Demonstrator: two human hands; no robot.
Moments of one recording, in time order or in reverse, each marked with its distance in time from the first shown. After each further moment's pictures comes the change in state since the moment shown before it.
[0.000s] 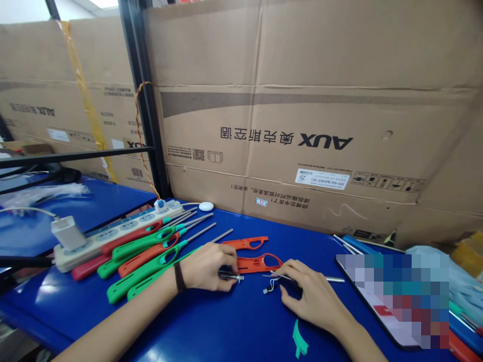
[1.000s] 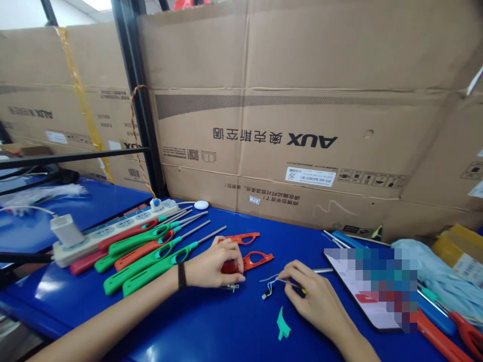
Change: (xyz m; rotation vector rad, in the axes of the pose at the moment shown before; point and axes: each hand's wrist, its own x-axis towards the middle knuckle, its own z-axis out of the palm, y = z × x) left_hand 0.016 0.025 0.009 -0.137 -0.025 -0.041; right_hand -0.029 0.007 -0.008 0.041 0.058 0.044
